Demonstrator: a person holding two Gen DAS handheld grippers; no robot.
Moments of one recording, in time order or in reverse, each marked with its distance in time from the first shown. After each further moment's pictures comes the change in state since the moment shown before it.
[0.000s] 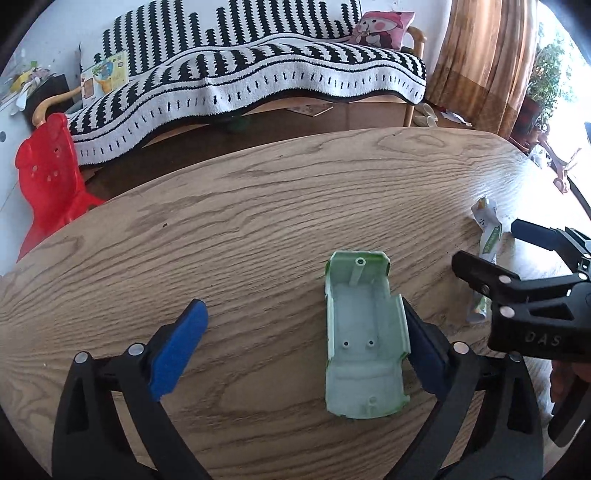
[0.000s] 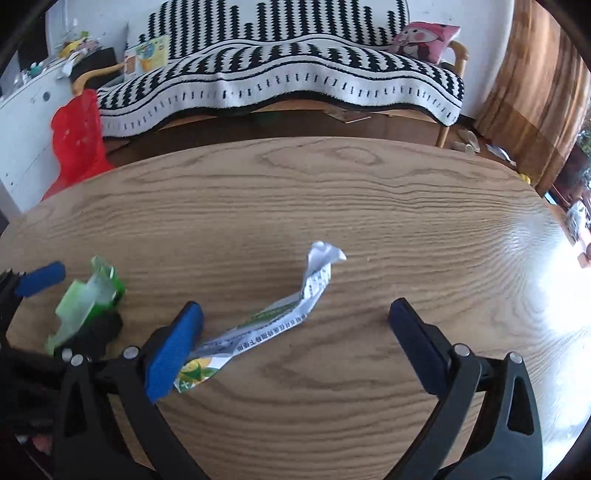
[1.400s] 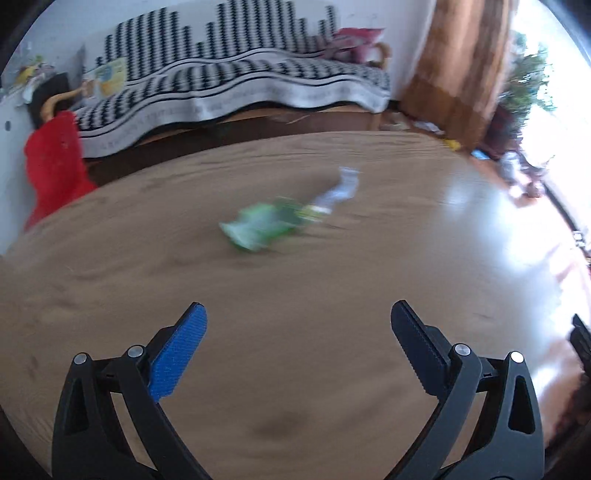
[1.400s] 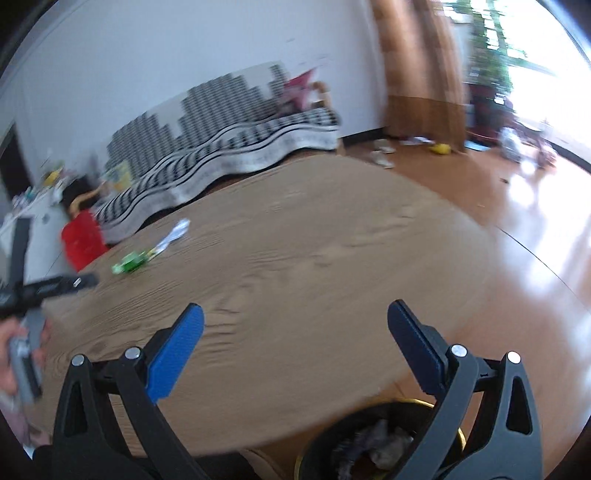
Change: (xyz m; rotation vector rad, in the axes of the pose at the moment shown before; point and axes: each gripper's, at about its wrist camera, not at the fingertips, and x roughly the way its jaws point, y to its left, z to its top) left arm -0.129 -0.058 -0.062 -0.009 -0.016 -0.054; right arm -0.246 -0.168 -0.245 0.333 -0.314 0.018
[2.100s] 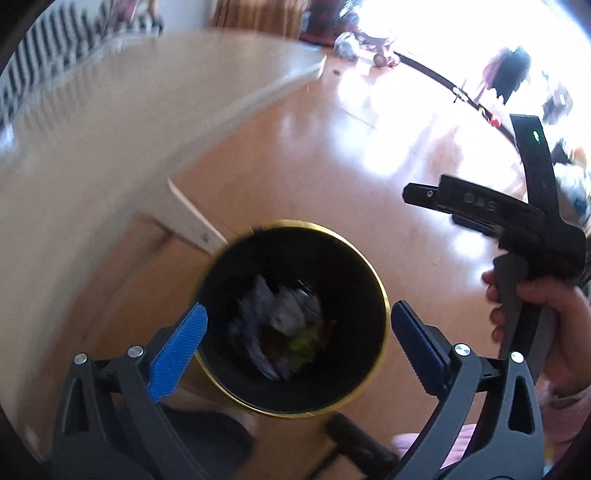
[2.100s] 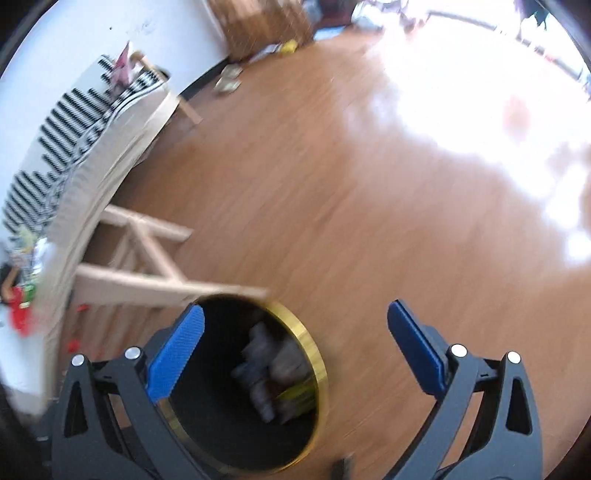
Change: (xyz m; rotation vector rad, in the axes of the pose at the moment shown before) left arm -0.015 -0.340 -0.222 0.522 0.150 -0.393; right arm -0.062 -0.234 -0.144 0.474 0.200 -0.386
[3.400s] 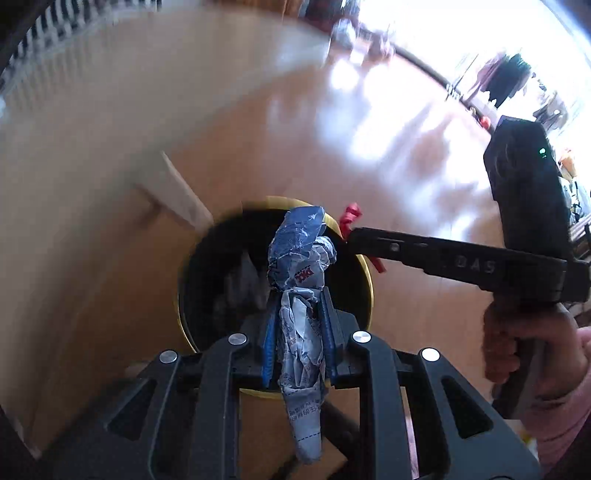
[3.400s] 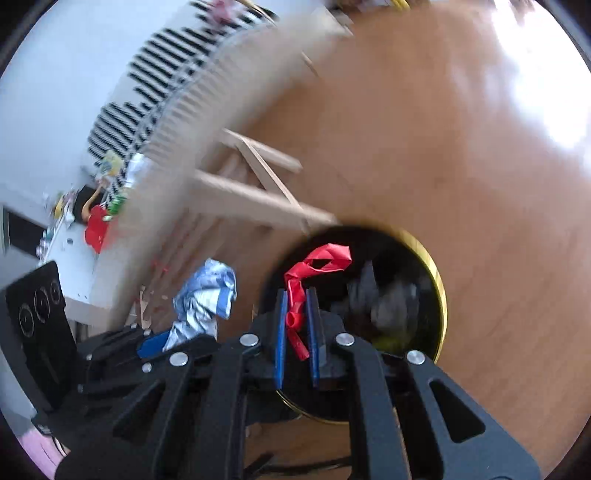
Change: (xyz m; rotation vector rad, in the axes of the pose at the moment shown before) left arm 0.008 0.020 -0.019 -0.119 0.134 -0.184; right arm 0.026 0.025 -0.045 -0.101 0.328 0.467
